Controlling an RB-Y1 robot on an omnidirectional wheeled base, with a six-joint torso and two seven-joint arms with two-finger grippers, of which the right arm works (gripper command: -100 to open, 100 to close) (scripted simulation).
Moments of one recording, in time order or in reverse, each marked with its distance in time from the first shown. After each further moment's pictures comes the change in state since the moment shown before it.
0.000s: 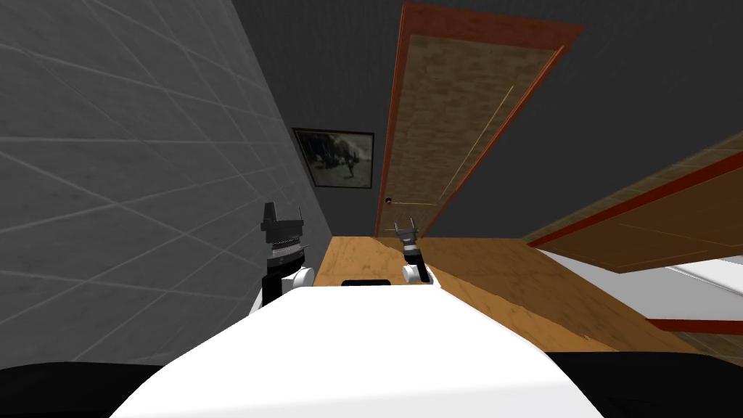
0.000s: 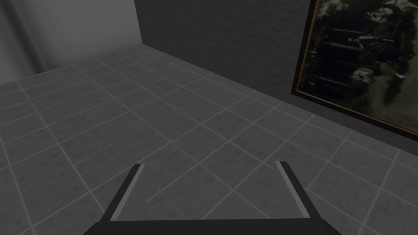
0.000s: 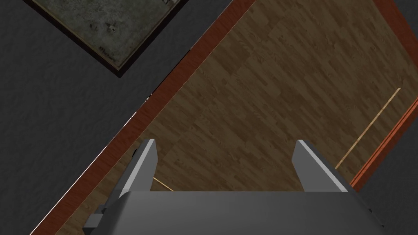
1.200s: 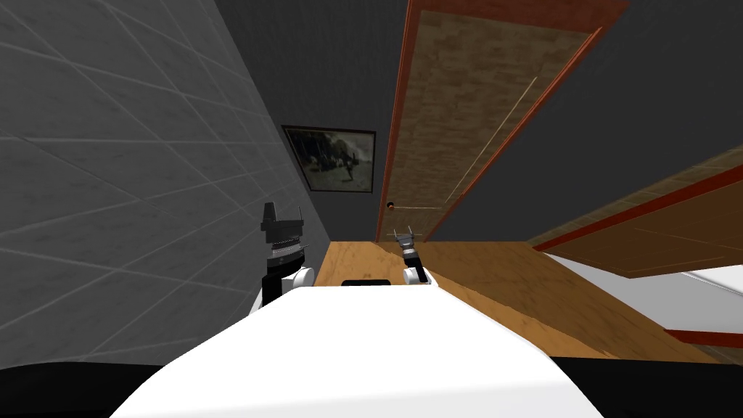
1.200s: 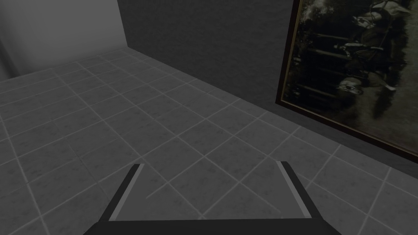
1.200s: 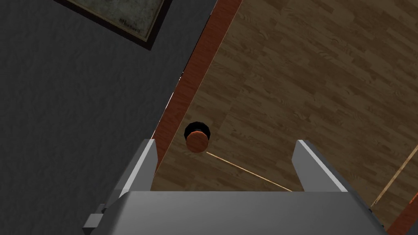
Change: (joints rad) arm -0.084 -0.046 0.032 0.280 -0.061 -0.059 -0.289
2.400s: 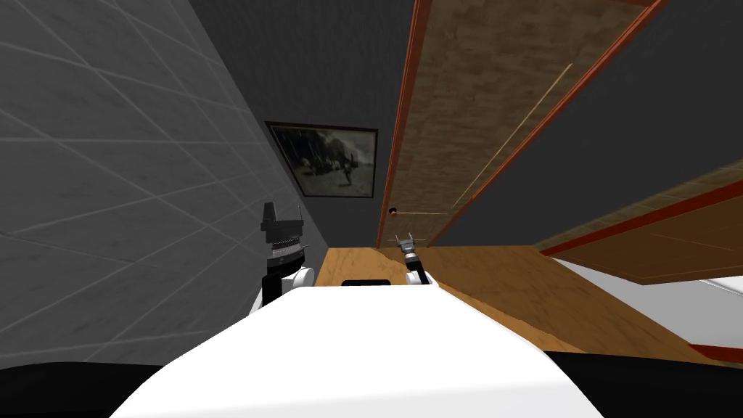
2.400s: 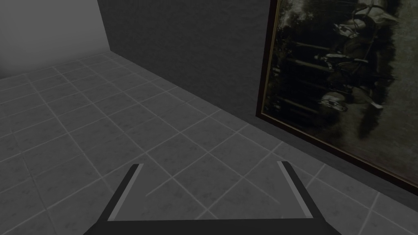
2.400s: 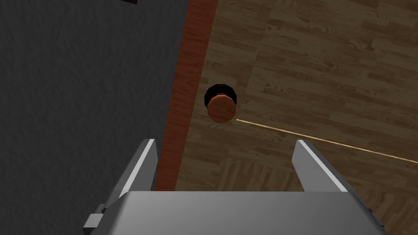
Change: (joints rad) arm -0.076 -0.044 0.032 0.266 -0.059 -0.057 -0.278
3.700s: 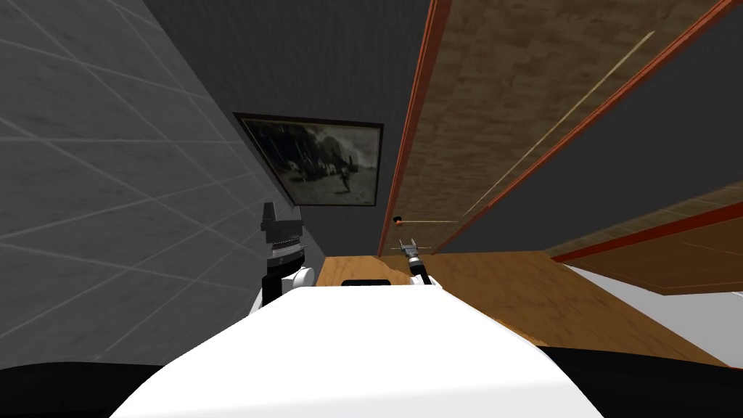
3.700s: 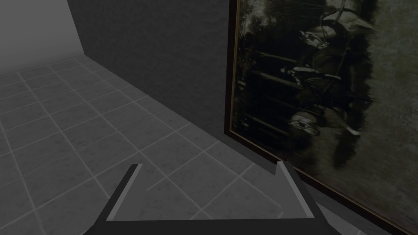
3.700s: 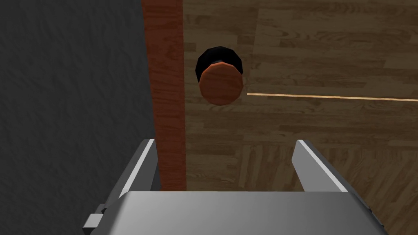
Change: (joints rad) arm -0.062 -0.038 0.029 0.232 -0.051 -0.052 -0.246
